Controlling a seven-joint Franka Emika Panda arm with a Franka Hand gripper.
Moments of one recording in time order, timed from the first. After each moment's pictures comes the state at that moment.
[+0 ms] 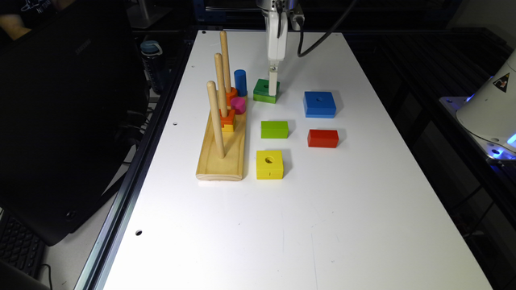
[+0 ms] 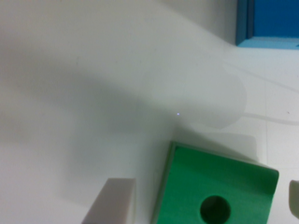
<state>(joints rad) -0.41 0.34 0.17 -2.28 -0.08 2.60 0.59</state>
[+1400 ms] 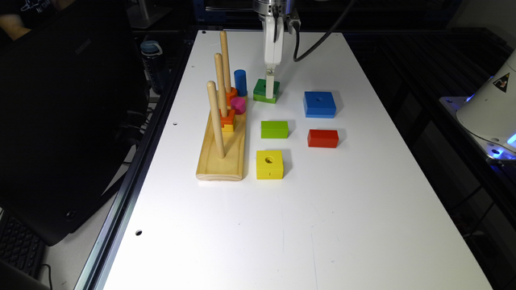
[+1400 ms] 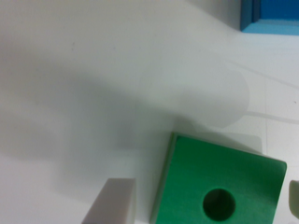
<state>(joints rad) -0.41 0.37 0.17 -2.26 -0.08 2.62 0.60</state>
